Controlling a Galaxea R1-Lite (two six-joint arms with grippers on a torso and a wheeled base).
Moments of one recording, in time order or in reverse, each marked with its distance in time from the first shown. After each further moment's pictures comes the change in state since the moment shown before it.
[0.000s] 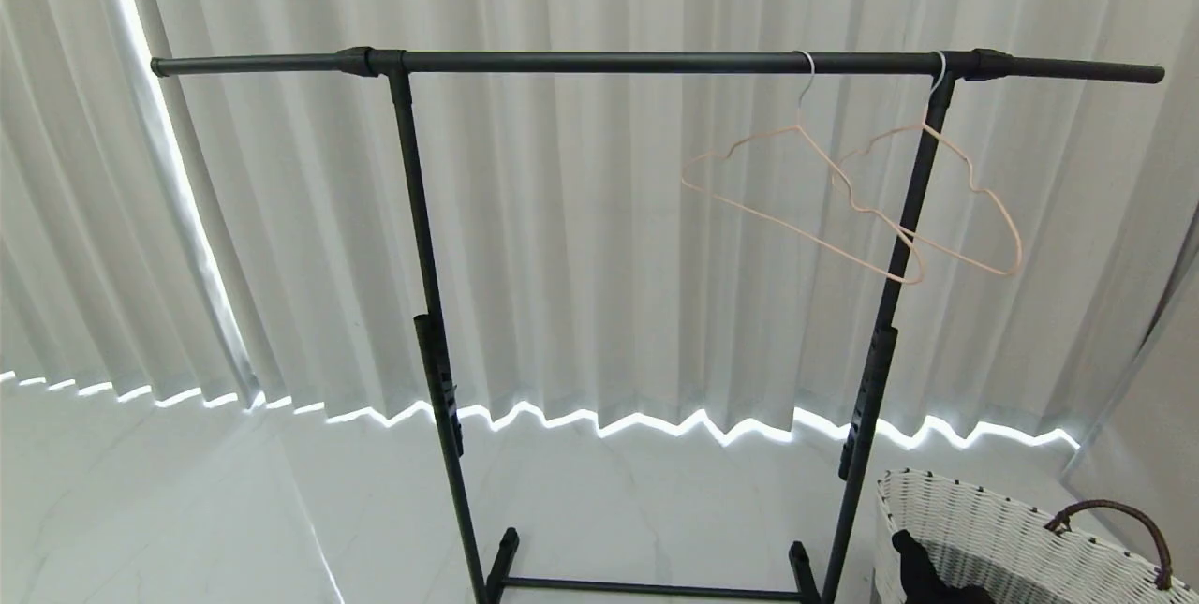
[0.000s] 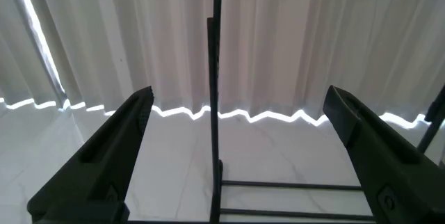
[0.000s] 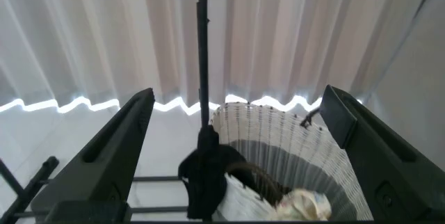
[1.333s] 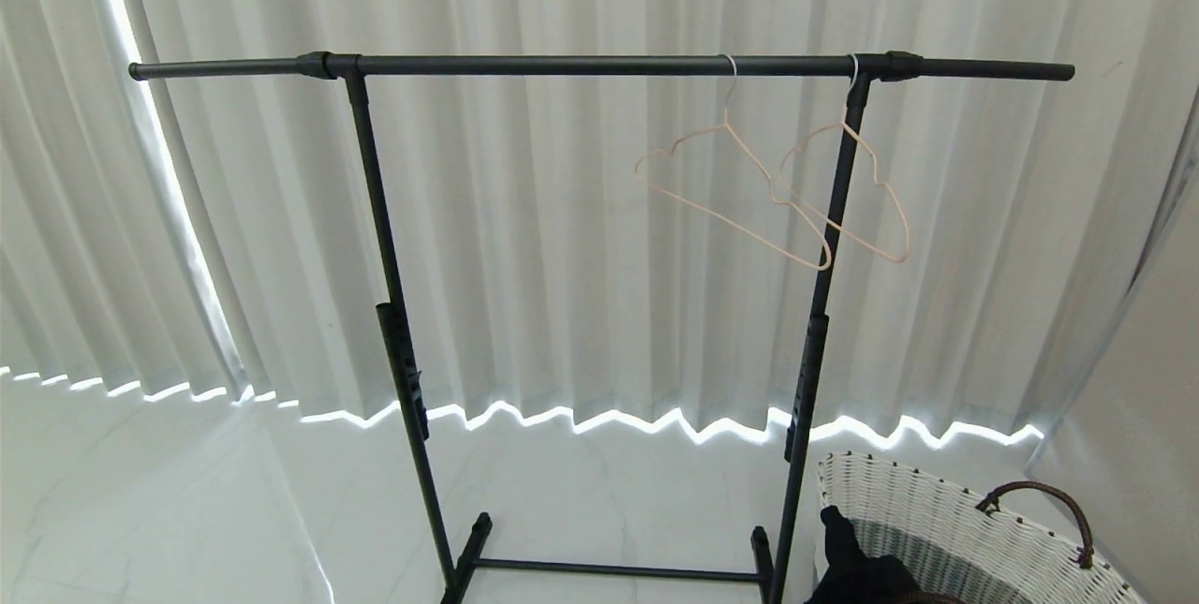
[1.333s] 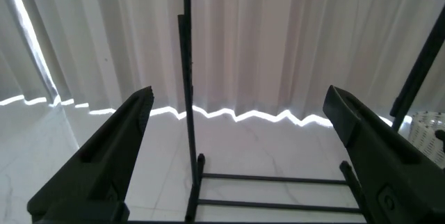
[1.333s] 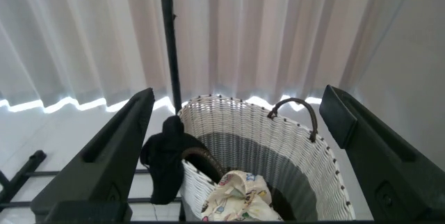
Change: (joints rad) left arm 0.001 0.000 0.000 0.000 0.001 -0.011; right arm 0.001 0.000 0.001 0.001 0.000 0.002
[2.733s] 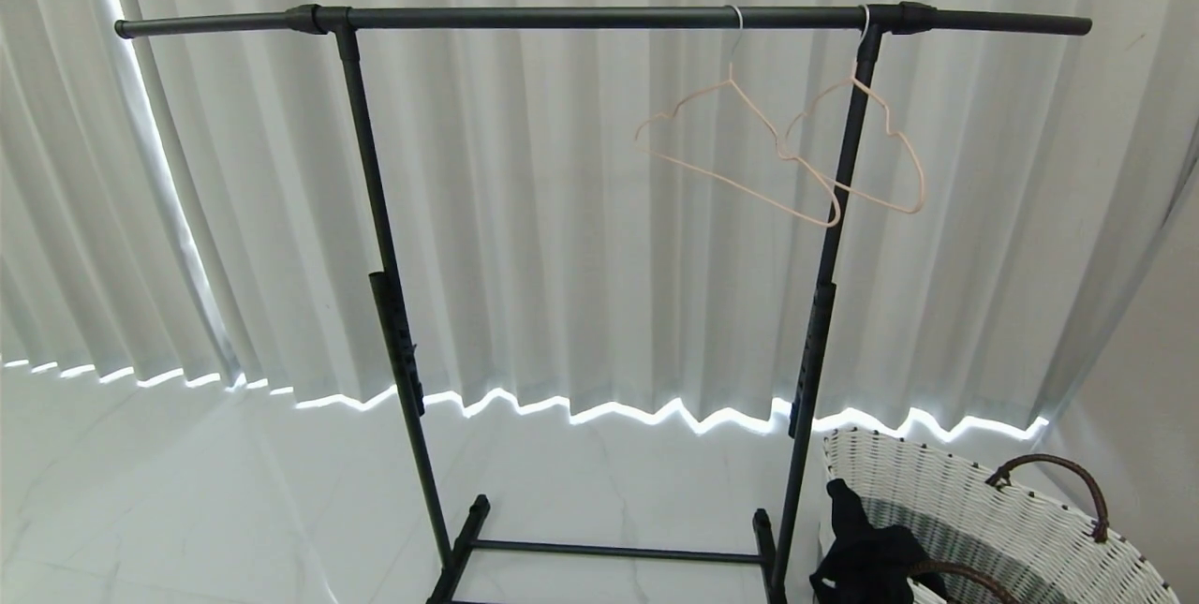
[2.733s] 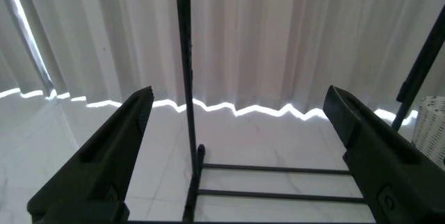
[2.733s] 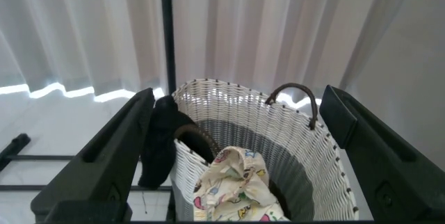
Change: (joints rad) left arm -0.001 0.000 0.000 -0.001 -0.003 0.006; right arm 0.001 0.000 -0.001 -0.001 0.003 -0.046
